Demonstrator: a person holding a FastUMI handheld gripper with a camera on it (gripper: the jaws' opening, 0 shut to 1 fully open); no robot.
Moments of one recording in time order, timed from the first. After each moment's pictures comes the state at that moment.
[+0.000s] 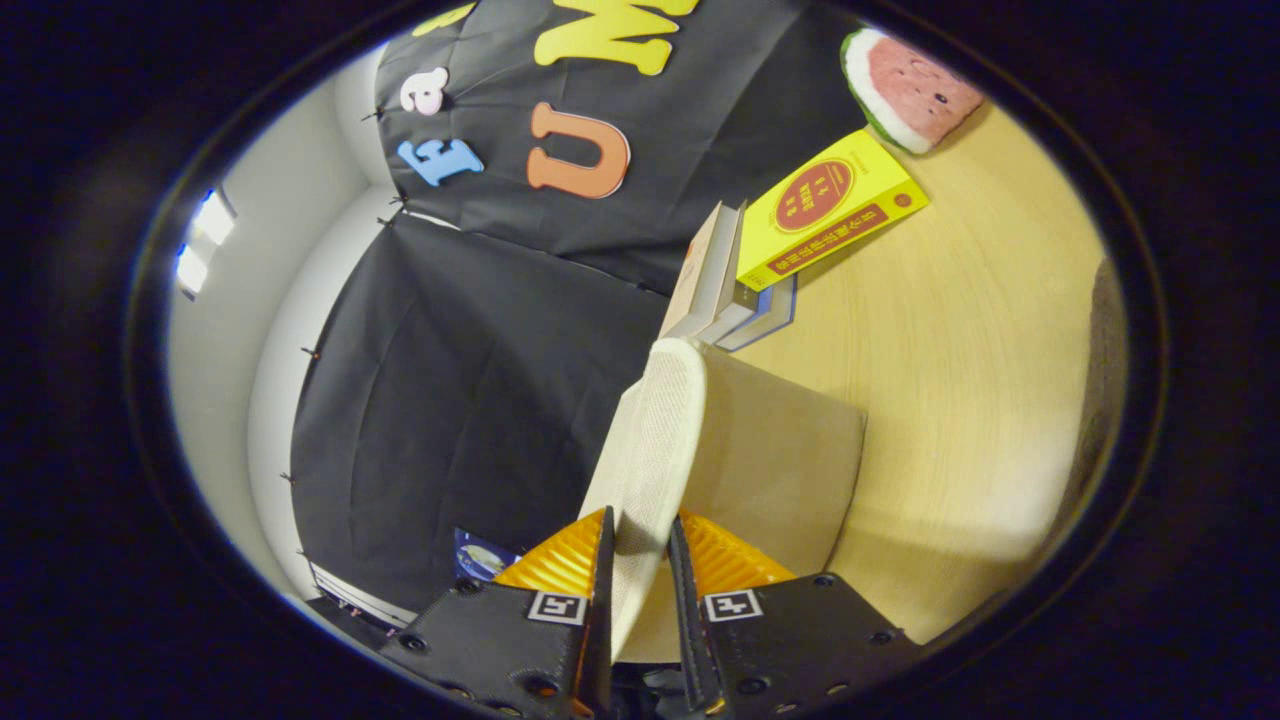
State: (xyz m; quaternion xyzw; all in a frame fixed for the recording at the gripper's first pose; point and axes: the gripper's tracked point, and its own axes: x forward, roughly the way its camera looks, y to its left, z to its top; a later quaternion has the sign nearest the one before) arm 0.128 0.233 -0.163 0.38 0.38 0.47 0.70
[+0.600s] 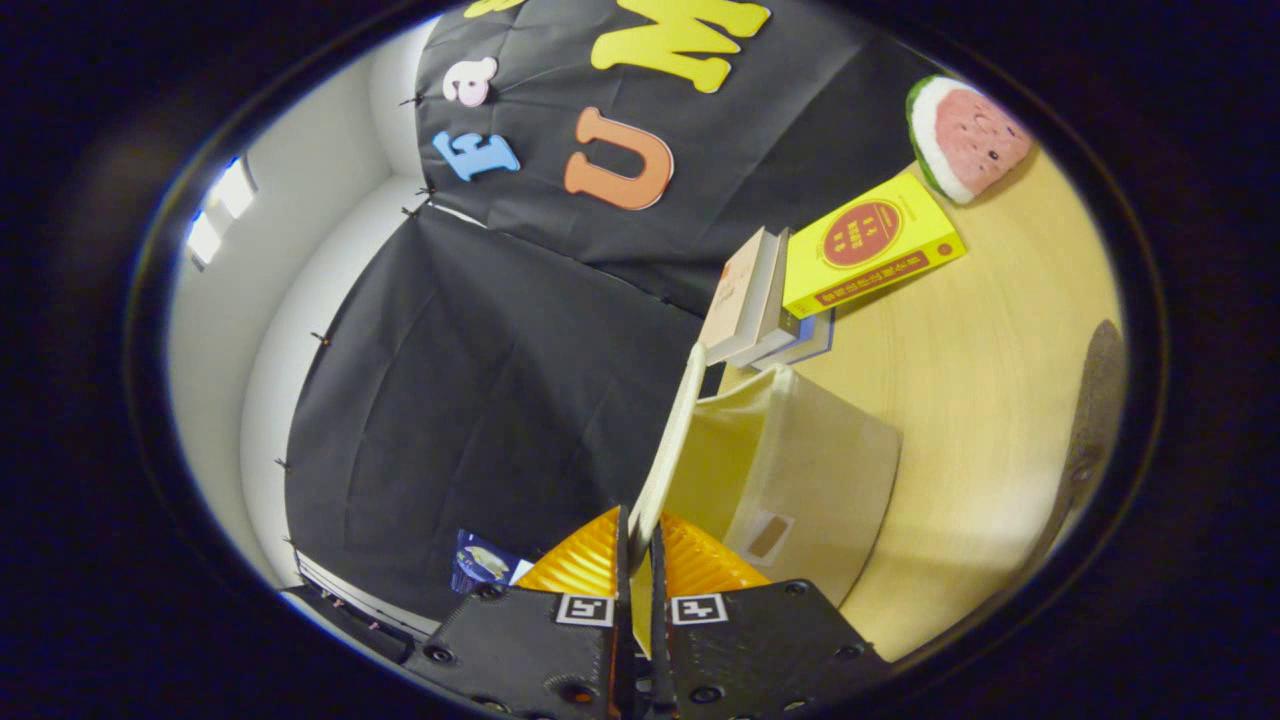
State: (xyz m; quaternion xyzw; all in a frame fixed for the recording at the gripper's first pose) arm 0.098 0.241 -0.087 0.36 0.34 0.47 0.73
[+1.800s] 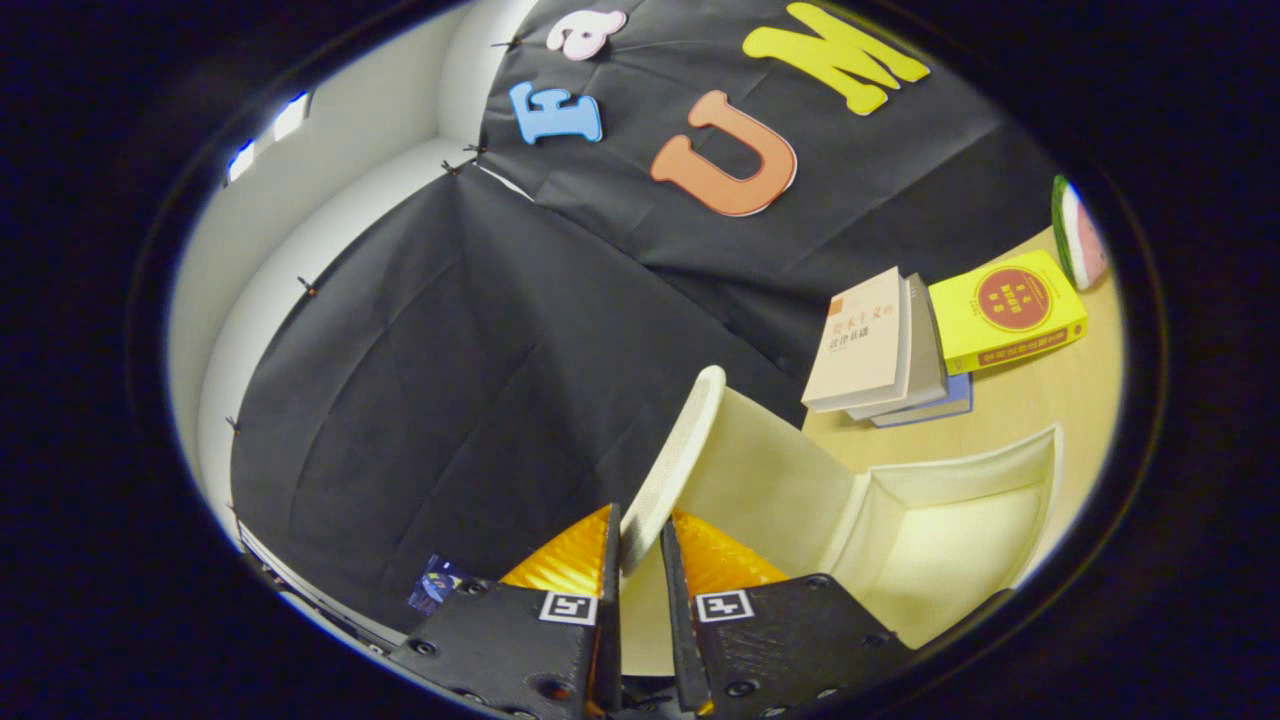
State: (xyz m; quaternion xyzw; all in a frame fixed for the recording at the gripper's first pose) arm 0.090 0.447 0.028 0.30 0.28 0.46 0.79
